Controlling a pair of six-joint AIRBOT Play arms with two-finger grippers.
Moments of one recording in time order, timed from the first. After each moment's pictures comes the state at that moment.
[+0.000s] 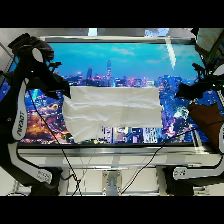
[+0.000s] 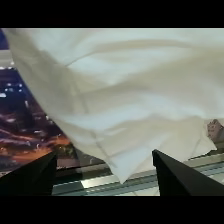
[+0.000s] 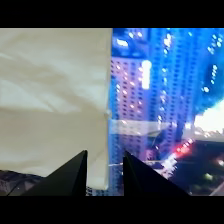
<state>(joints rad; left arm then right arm) -0.01 -1.72 1.79 1.36 -1.77 -1.55 -0.36 -1.50 1.44 -1.25 1.46 1.32</state>
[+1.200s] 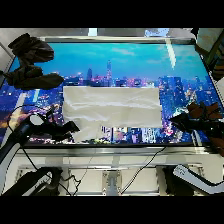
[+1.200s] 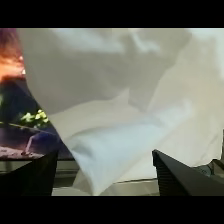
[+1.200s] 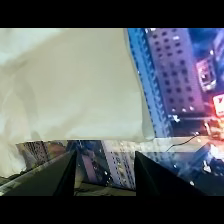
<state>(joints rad) 0.04 -1.04 0.49 1.00 -1.01 -1.59 -0.73 -1.17 0.62 -0.75 1.29 0.98</state>
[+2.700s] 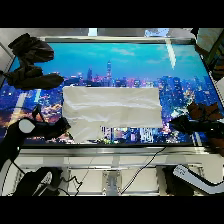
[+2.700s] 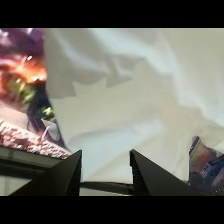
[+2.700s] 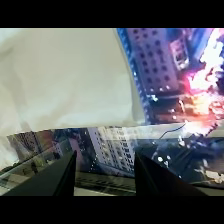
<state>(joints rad) 0.04 -0.74 0.44 1.12 -1.01 -1.89 -0.73 -1.16 0.62 -0.81 1.31 1.01</state>
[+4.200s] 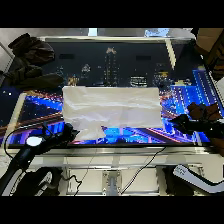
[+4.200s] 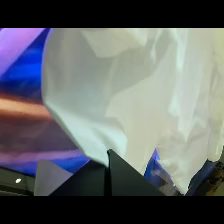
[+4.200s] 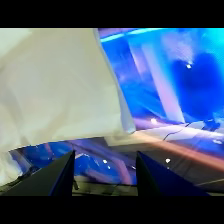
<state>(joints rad) 0.04 -0.76 0.14 0.51 -0.69 -1.66 -0.73 -1.19 0.62 -0.81 1.26 1.08</state>
